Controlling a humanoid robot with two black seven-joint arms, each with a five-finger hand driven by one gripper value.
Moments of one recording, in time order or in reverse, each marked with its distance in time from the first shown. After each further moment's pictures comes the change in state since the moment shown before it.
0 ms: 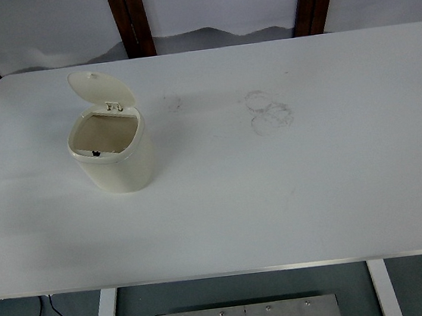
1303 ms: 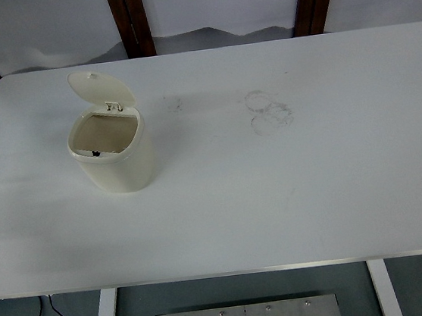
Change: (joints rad) left arm 0.015 0.001 0.001 0.000 0.001 0.000 0.001; right arm 0.000 0.000 0.000 0.000 0.000 0.000 0.001
